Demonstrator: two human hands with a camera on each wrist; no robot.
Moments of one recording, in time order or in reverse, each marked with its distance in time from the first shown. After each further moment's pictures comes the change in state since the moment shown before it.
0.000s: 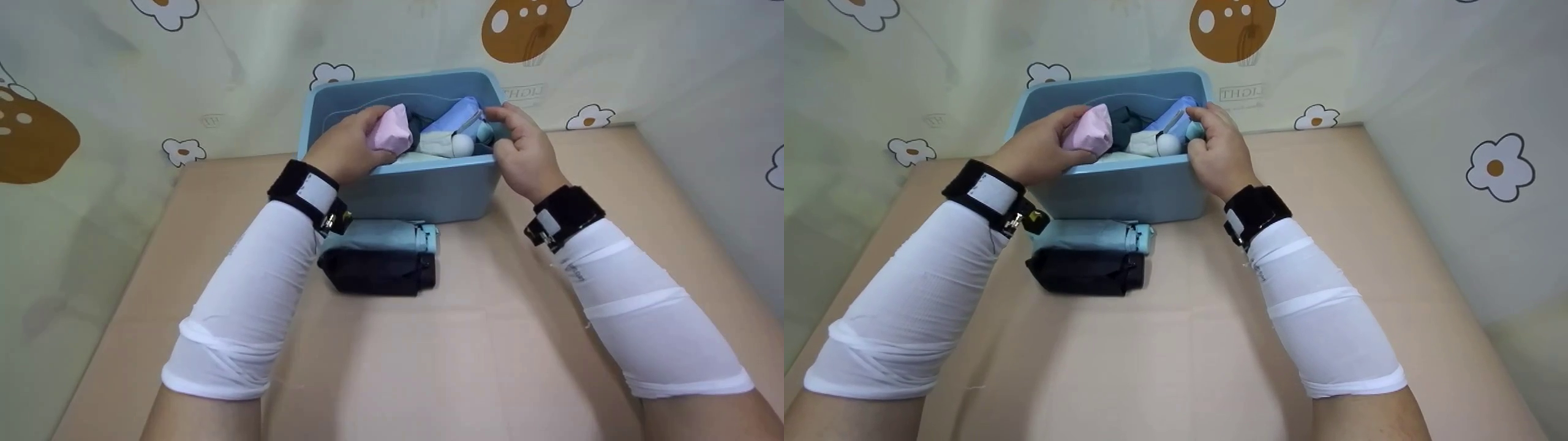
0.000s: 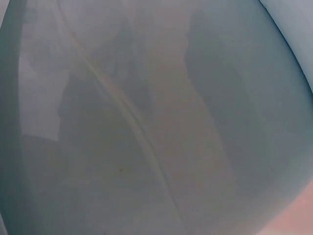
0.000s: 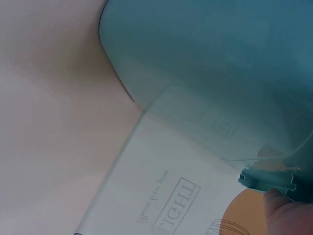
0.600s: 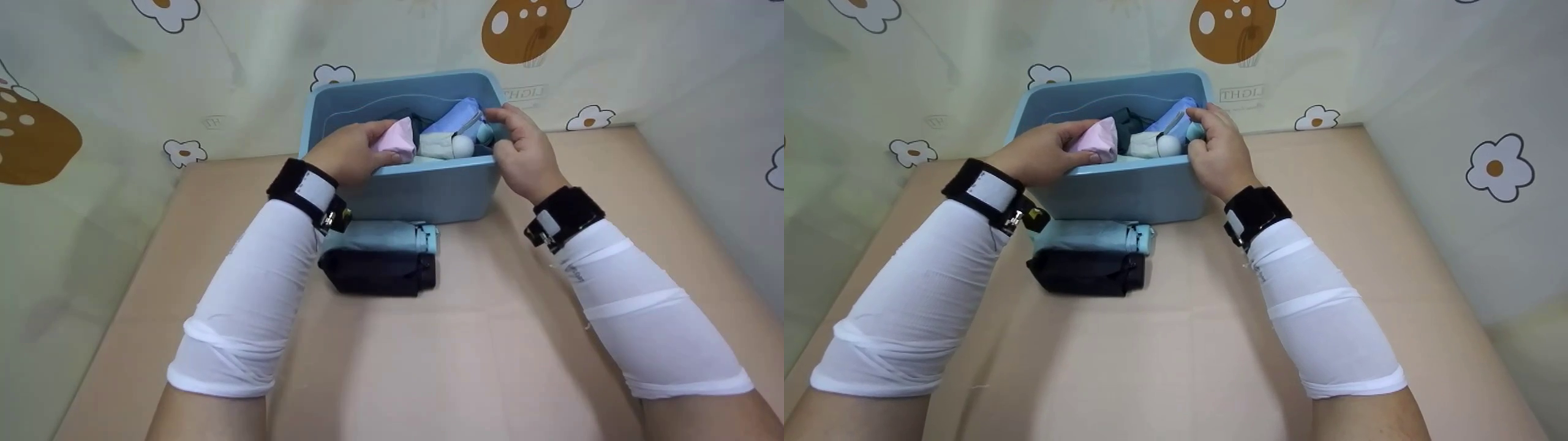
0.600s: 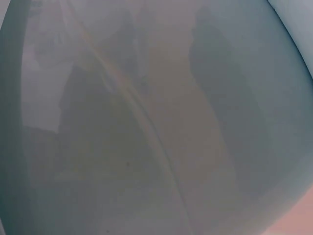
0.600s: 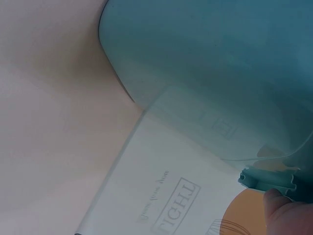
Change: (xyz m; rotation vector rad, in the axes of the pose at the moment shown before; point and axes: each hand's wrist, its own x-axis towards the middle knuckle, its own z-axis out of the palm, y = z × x) left_hand -0.001 0.002 0.000 0.036 -0.113 -0.044; right_hand 0.000 0.000 0.000 -0.005 0.003 -0.009
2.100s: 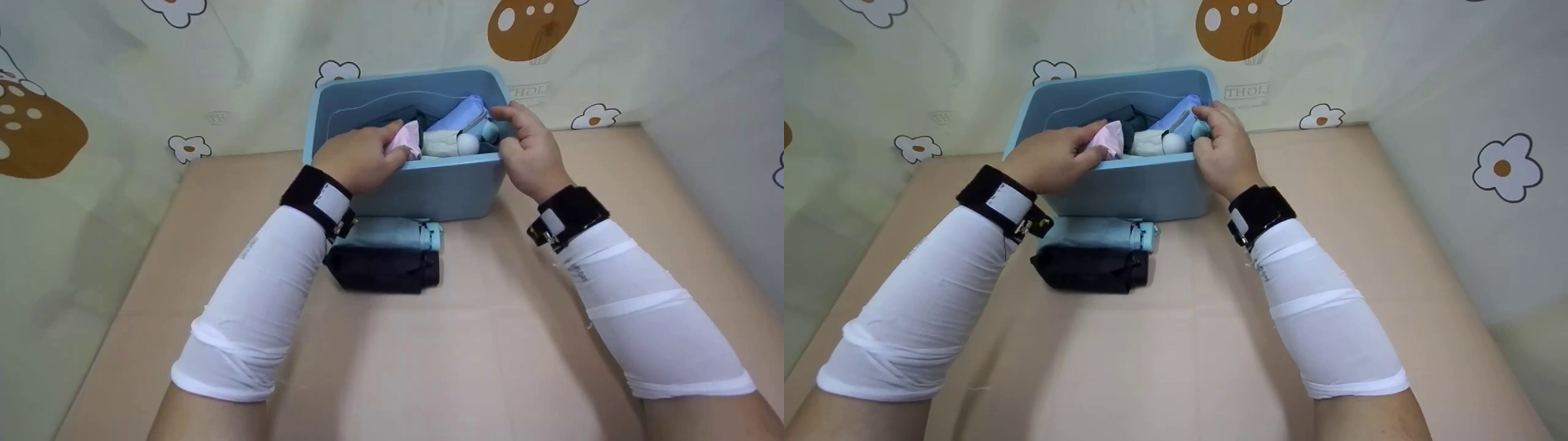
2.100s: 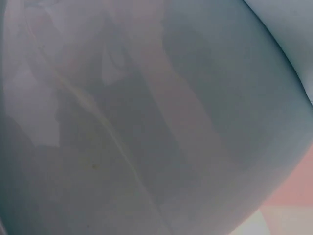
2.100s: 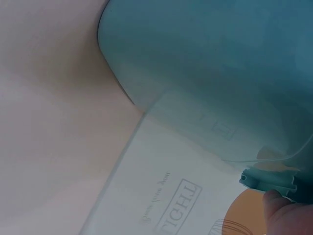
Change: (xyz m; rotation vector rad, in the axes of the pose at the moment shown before) left_hand -0.008 0.002 0.013 0.254 0.082 0.053; right_hand -0.002 0.000 0.001 0.017 0.018 0.031
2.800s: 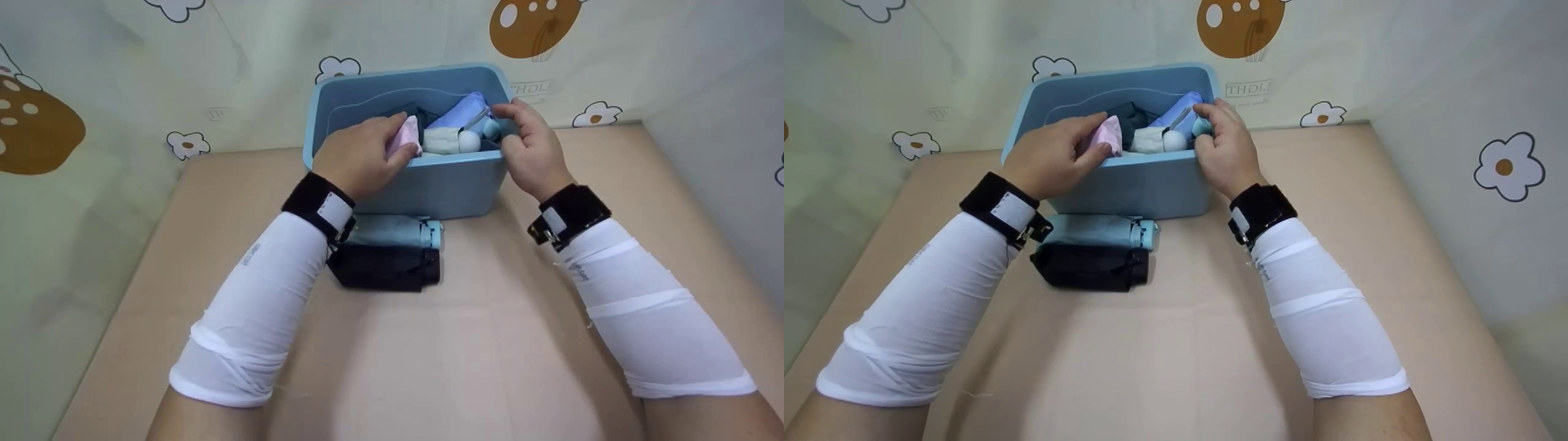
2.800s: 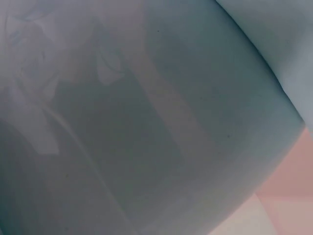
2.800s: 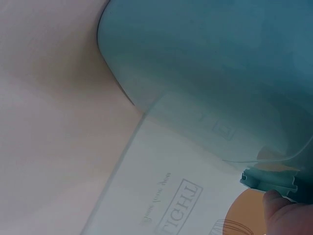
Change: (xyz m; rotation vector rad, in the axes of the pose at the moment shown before) left_hand -0.004 0.002 0.010 0.063 0.183 0.079; right_hand 0.000 0.001 0.001 -0.009 0.011 -0.017
